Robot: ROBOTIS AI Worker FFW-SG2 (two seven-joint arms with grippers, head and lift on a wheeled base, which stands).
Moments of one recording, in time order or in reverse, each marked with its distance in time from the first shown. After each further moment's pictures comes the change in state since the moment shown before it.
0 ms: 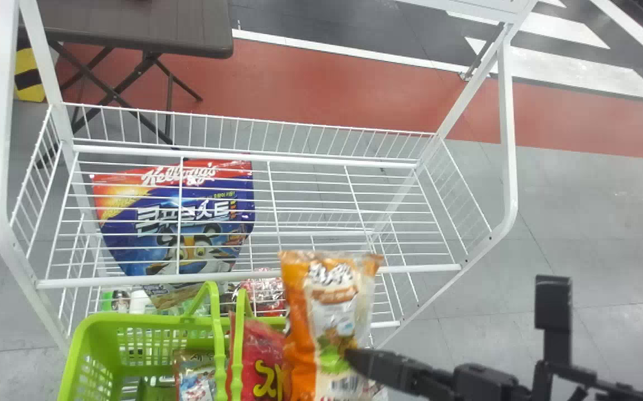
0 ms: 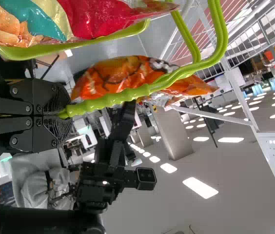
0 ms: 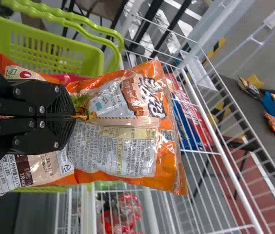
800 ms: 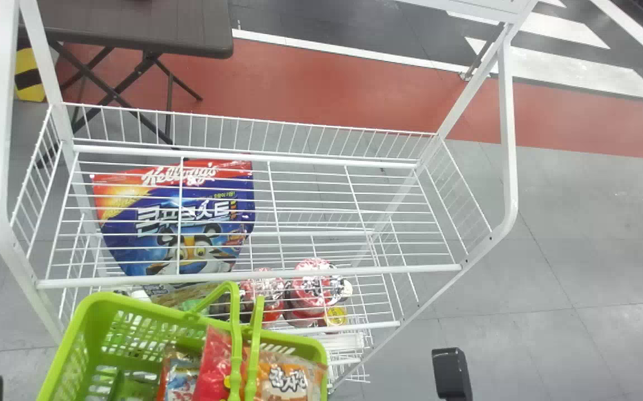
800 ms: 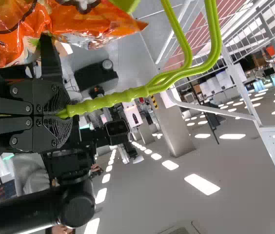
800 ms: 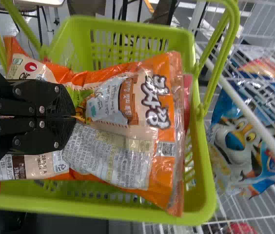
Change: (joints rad) left arm 0.011 0.002 -0.014 -0.022 -0.001 -0.004 0.000; right arm 0.080 0.000 0.251 0.210 0.161 -0.003 -0.004
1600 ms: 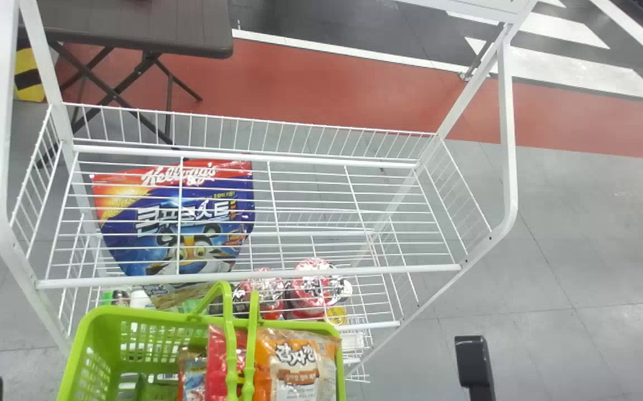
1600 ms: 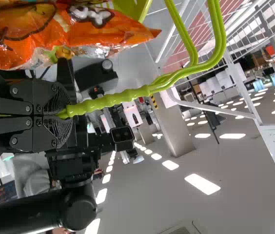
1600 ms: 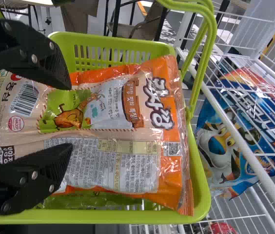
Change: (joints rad) left arm 0.009 -0.002 -0.002 -0.010 -0.002 0.000 0.006; right arm 0.009 0.000 -0.066 -0.072 -0.065 -0.008 0.031
